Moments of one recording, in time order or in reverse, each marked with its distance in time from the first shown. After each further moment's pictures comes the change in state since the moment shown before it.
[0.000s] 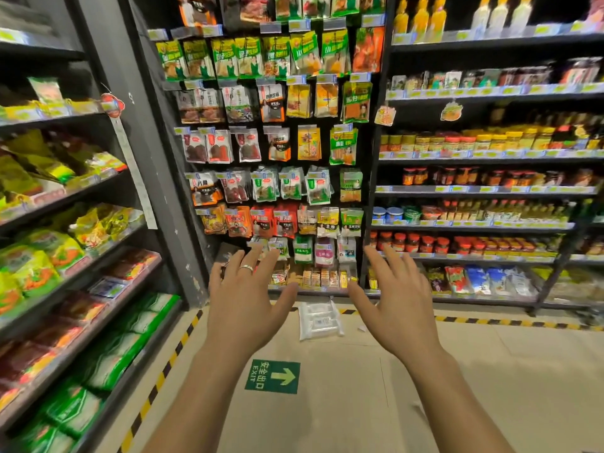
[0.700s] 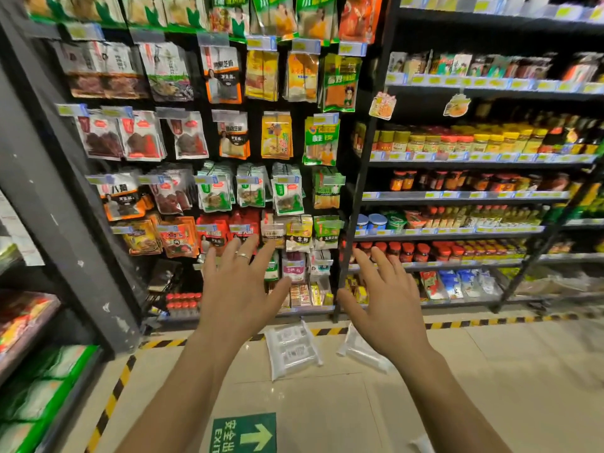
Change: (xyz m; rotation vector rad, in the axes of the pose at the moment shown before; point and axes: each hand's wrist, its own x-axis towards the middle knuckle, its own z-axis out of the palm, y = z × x) left_hand 0.360 -0.106 0.182 -0.033 -0.076 0.205; right_hand 0.305 -0.002 0.195 -0.151 -0.037 0.132
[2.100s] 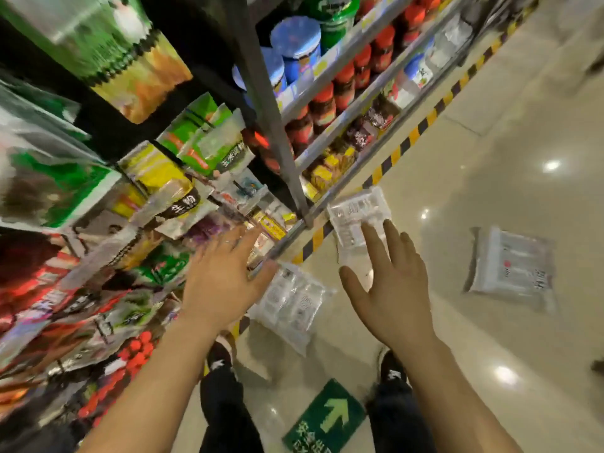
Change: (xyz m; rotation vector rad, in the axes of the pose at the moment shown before) left_hand 0.470 0.006 0.603 -0.049 -0.678 0.696; right_hand 0.324 0.235 0.468 0.095 0.001 0.875
